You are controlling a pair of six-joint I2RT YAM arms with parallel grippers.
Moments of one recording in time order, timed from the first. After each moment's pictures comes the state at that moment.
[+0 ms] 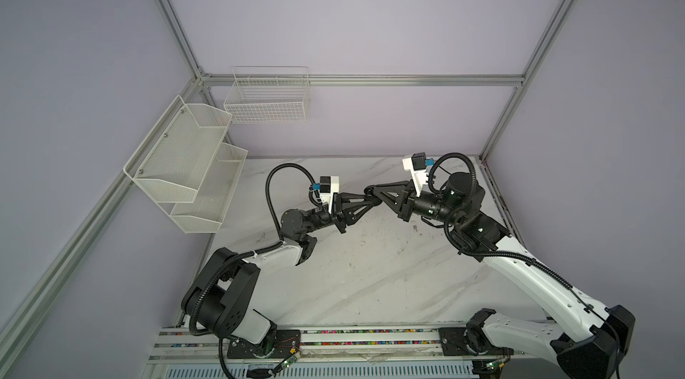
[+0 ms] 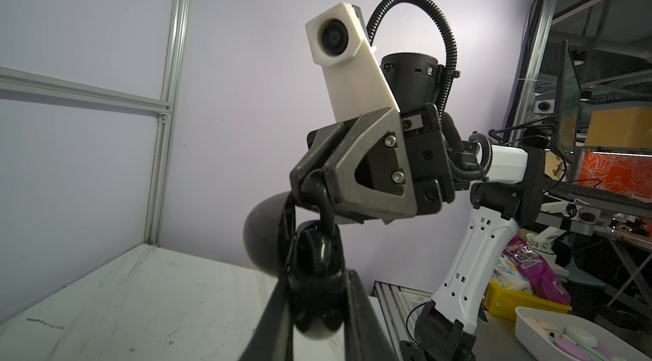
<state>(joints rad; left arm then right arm) -0.50 1.50 0.71 1.42 0.83 -0.67 0.62 1.14 1.08 0.03 -0.56 0.38</state>
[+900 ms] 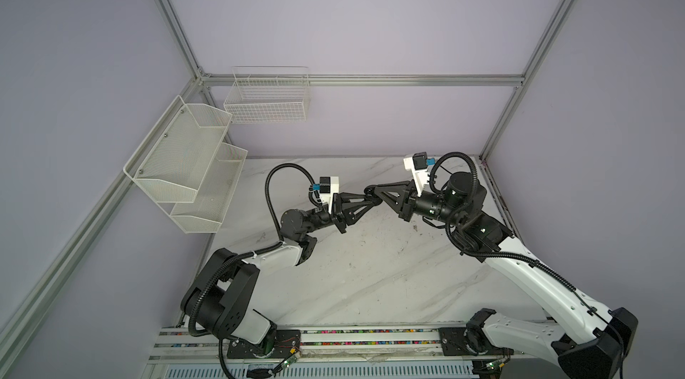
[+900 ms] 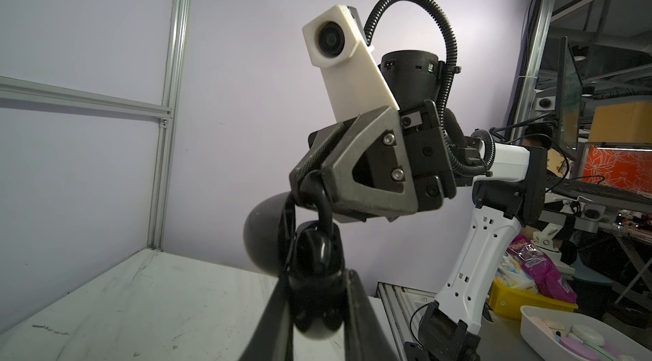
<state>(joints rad) -0.50 1.50 0.71 1.42 0.82 -0.65 0.62 1.13 1.10 -0.01 -0.53 0.39</state>
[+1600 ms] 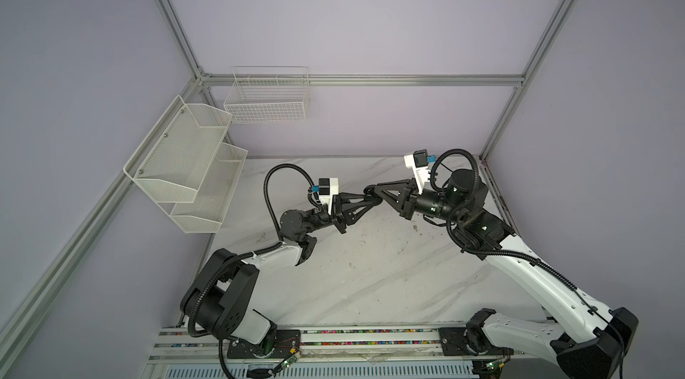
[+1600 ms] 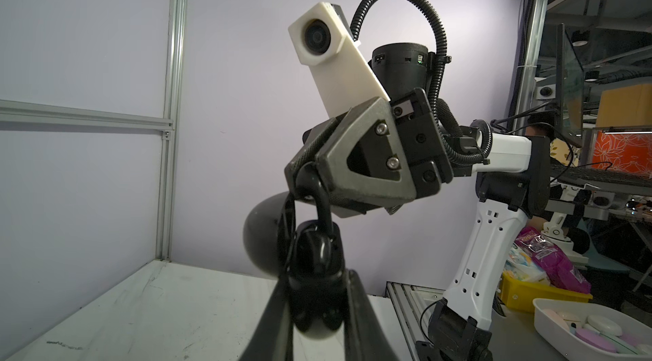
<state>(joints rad) -0.50 1.49 0.71 1.43 0.83 -0.60 0.62 1.14 1.13 -0.02 -0.58 0.42</state>
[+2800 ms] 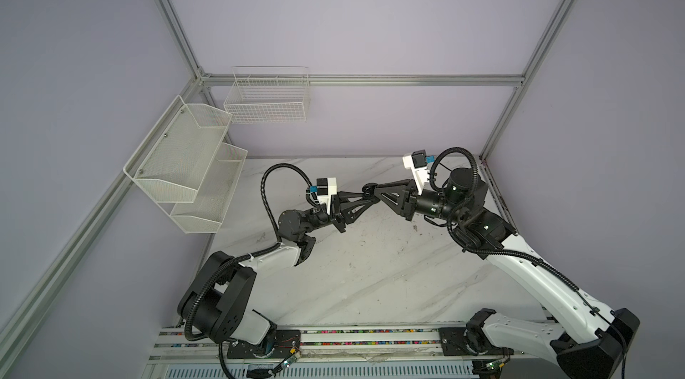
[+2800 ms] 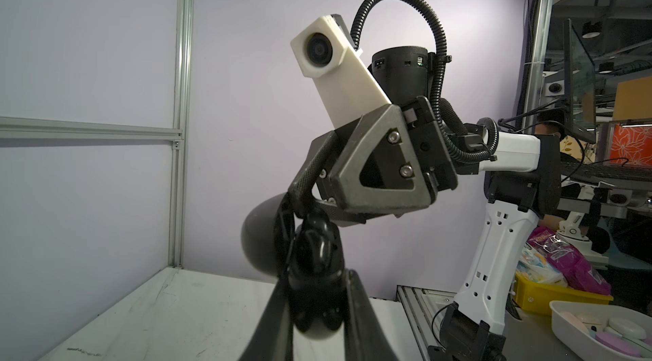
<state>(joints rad) -0.50 1.47 0.71 1.41 0.80 -0.57 0.62 1.15 1.16 -0.09 -0.57 0.38</state>
